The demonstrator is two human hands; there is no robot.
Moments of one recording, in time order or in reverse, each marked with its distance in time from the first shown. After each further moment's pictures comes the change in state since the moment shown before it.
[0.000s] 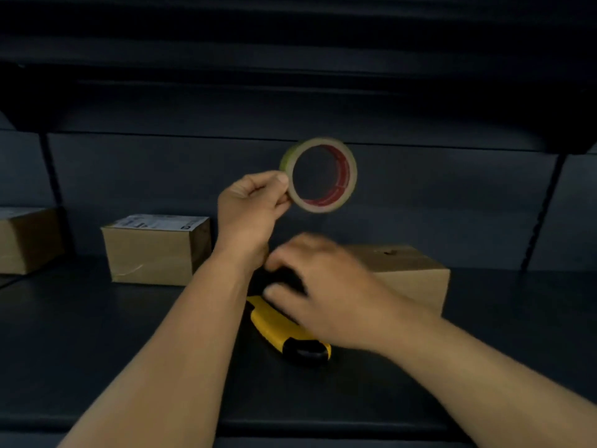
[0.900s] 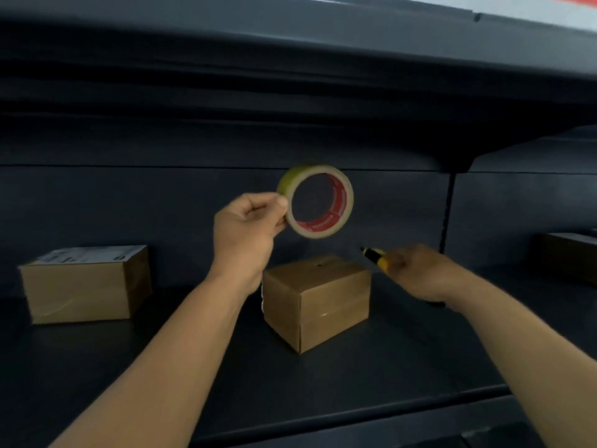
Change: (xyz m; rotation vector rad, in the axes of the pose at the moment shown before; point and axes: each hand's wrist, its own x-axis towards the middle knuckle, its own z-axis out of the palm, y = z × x) left_hand -0.043 0.001 0.061 0.022 -0.152 0.054; right_hand -0.084 0.108 -0.095 -0.007 -0.126 0.966
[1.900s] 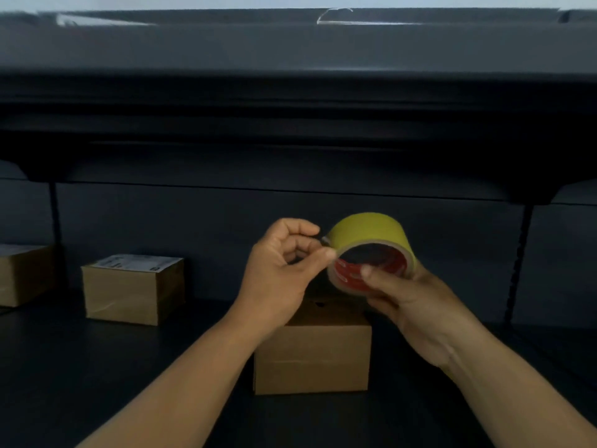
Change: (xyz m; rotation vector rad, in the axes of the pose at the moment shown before) left_hand -0.014 -0.007 0.021 0.305 -0.139 0.233; right_hand 0.023 -0.018 0.016 1.264 -0.216 -0.314
